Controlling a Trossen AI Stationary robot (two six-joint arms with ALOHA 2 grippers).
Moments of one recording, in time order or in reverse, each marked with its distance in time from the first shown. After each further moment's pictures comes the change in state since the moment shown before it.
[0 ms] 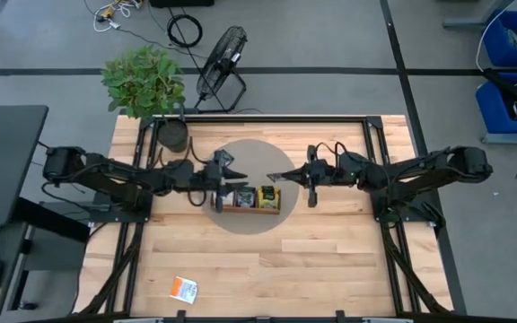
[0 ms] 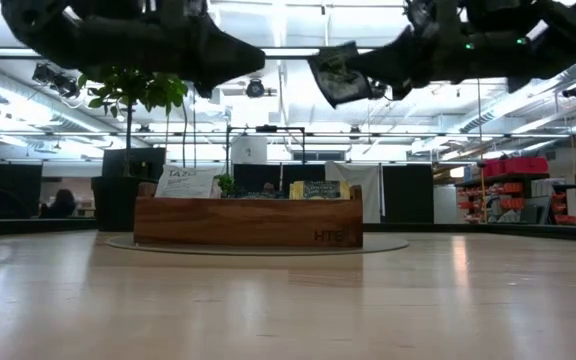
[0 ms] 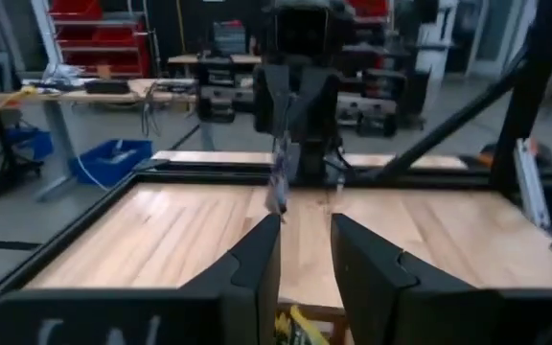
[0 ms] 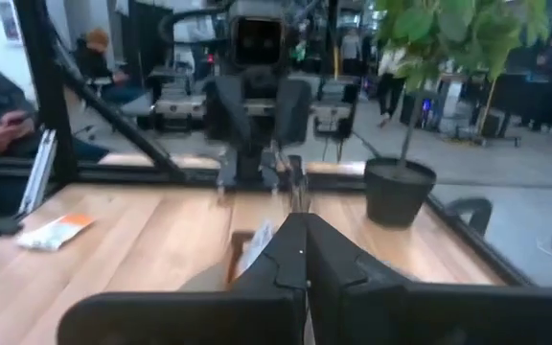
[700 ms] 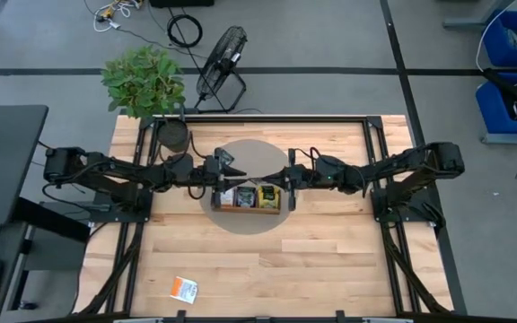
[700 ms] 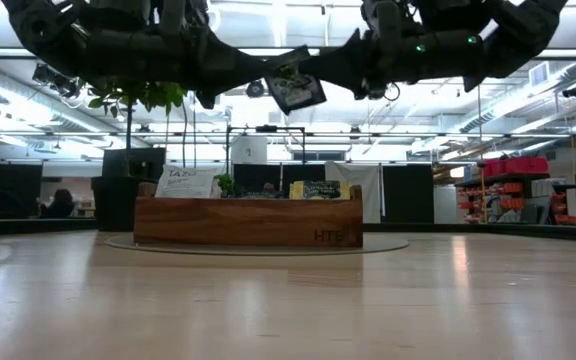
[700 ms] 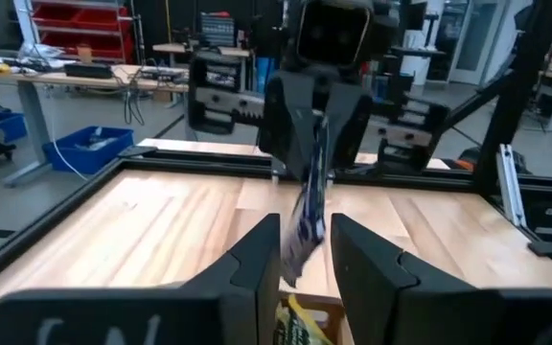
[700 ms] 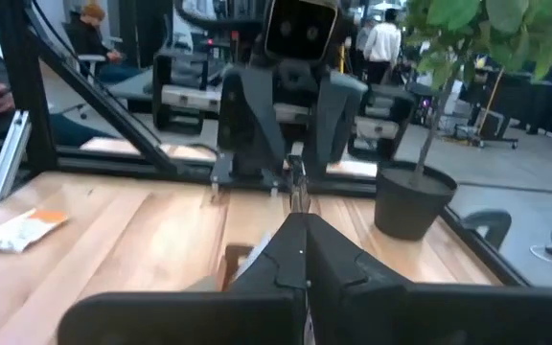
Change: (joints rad) left arm 0.070 0.005 -0.024 0.022 0.128 -0.057; right arm 0.053 0.273 0.199 0.035 0.056 -0.052
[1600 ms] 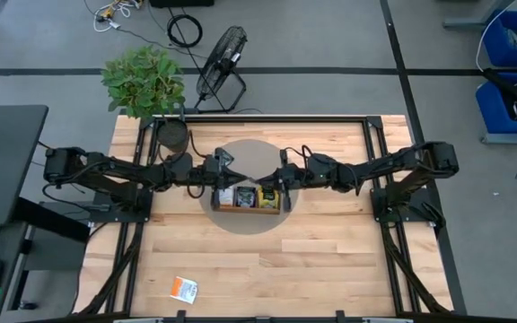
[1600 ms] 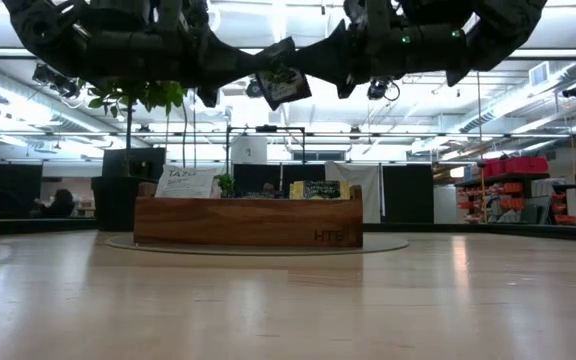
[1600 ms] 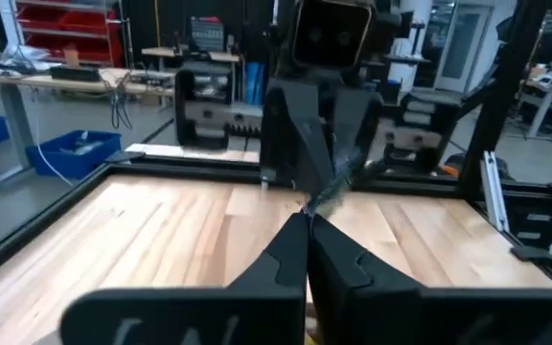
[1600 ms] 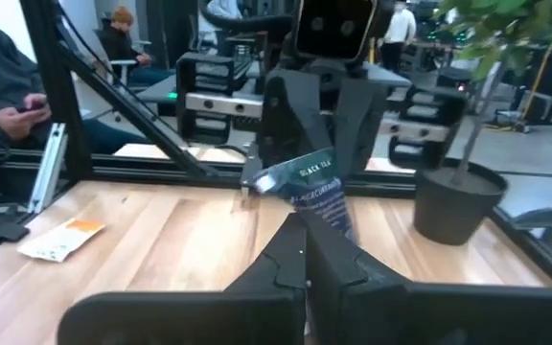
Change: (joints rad) left arm 0.006 0.000 0.000 0.018 0.043 -0.017; right arm 0.000 0.046 0.097 -0.076 -0.068 0.059
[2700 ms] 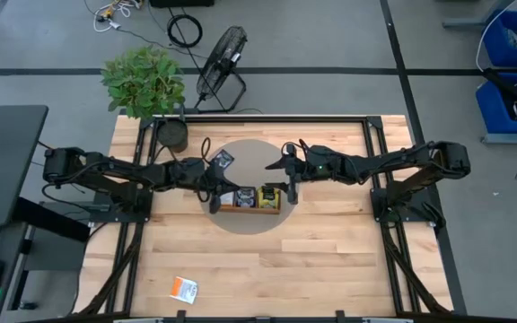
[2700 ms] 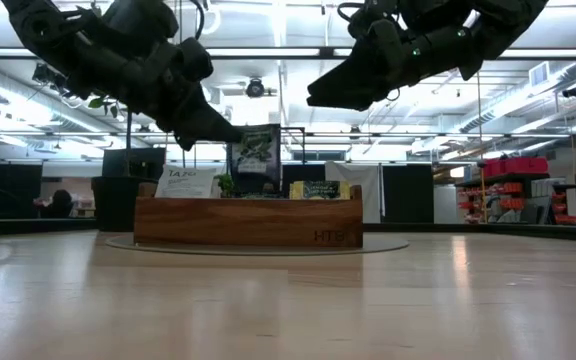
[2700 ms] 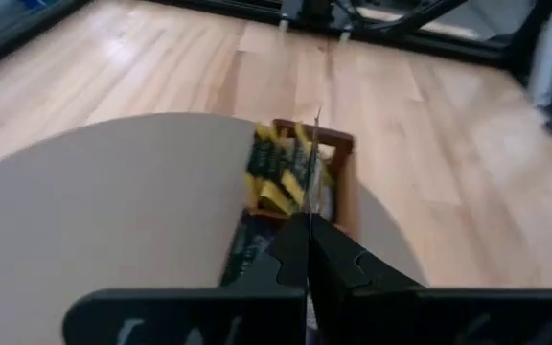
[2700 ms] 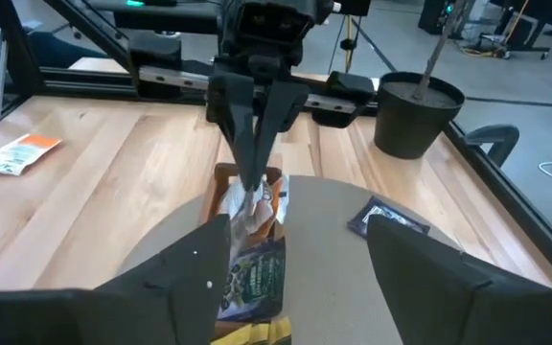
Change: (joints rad) left arm 0.005 -0.009 0.001 -0.405 -0.014 -0.057; right arm -0.075 -0.109 0.009 -0.342 0.001 -0.056
